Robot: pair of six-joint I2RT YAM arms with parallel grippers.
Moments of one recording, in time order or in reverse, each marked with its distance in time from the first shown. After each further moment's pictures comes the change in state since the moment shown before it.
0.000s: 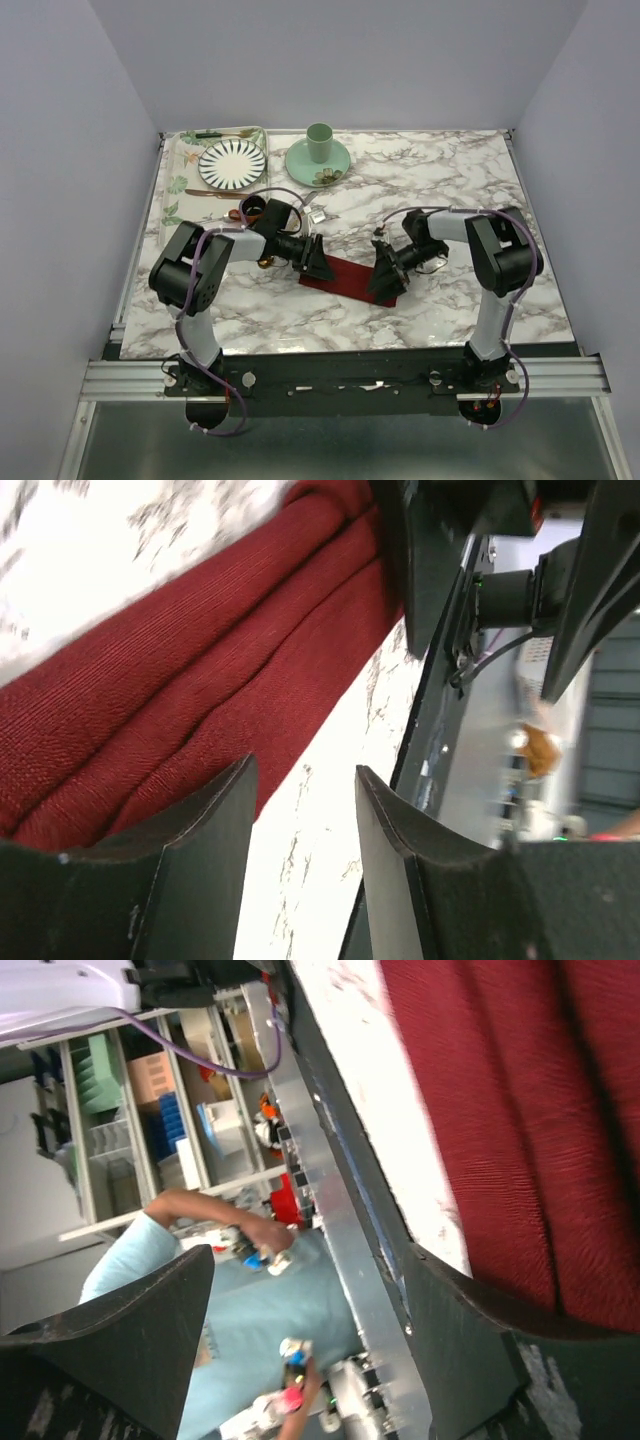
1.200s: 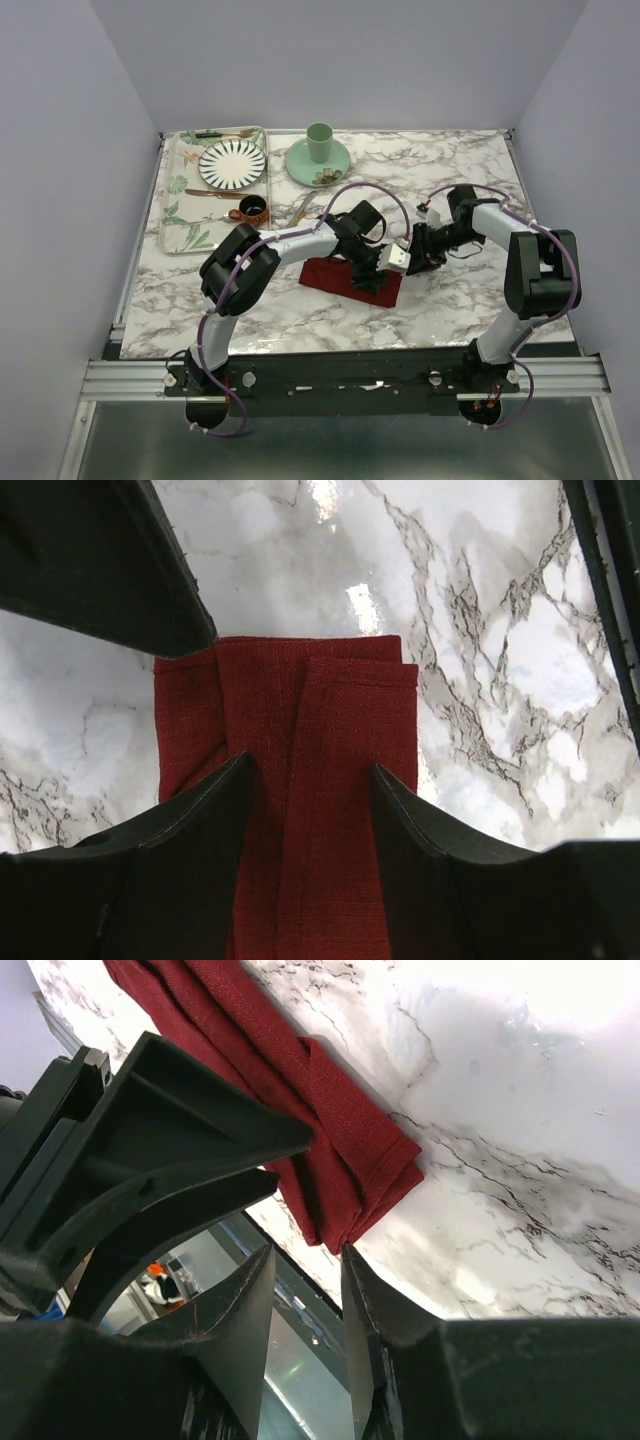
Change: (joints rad) left arm -0.432 0.178 0.544 -0.511 -0.311 1.098; right arm -0.256 -0.255 0.007 0.070 0.415 0.151
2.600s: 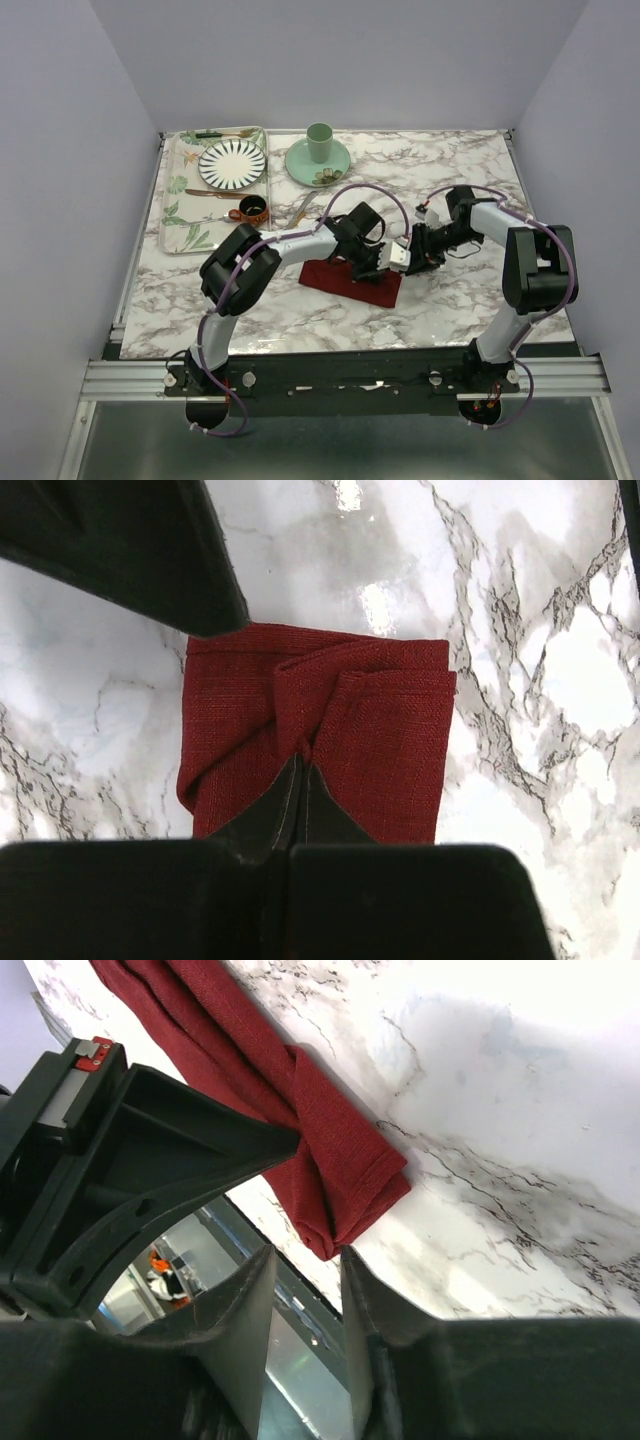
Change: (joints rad) left arm -0.002 0.005 -0.026 0.074 -0.066 -0.077; right arm 0.000 0.037 0.010 0.003 -0.001 0.000
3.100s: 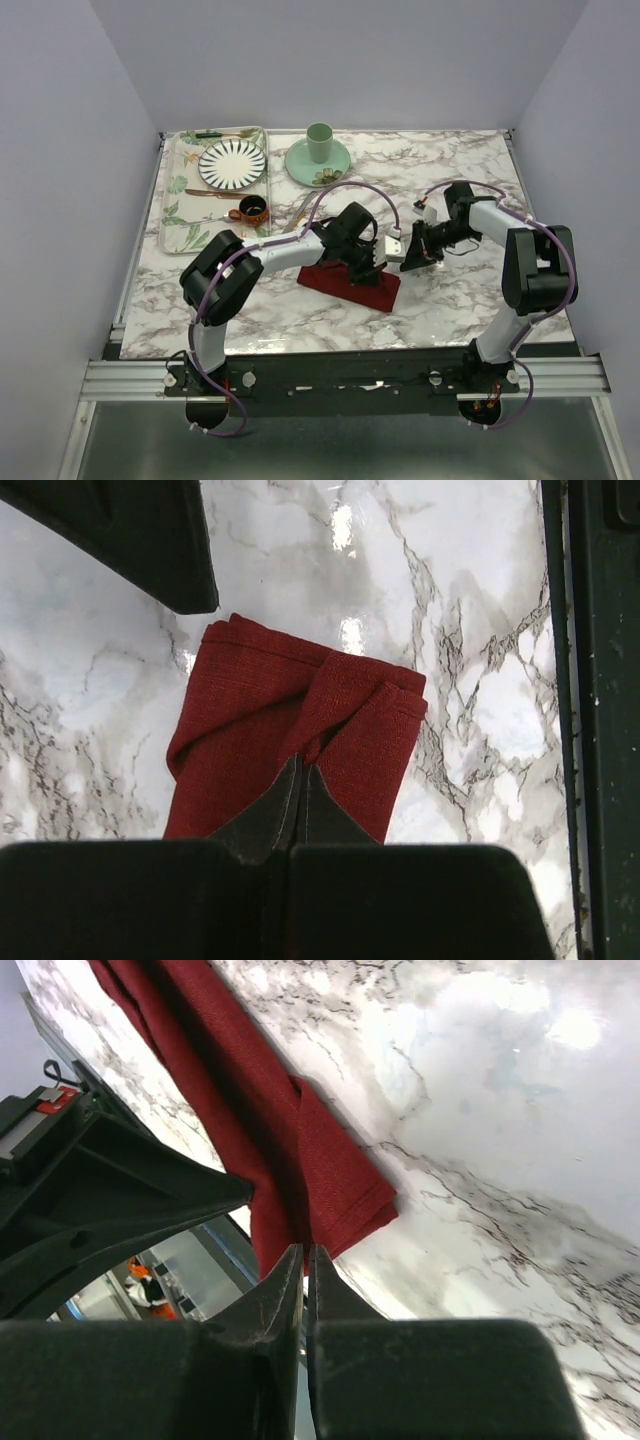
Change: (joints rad) left arm 0.000 -0.139 -0.137 0.119 -0.001 -0.231; right arm 0.019 -0.004 0.020 0.025 0.011 -0.008
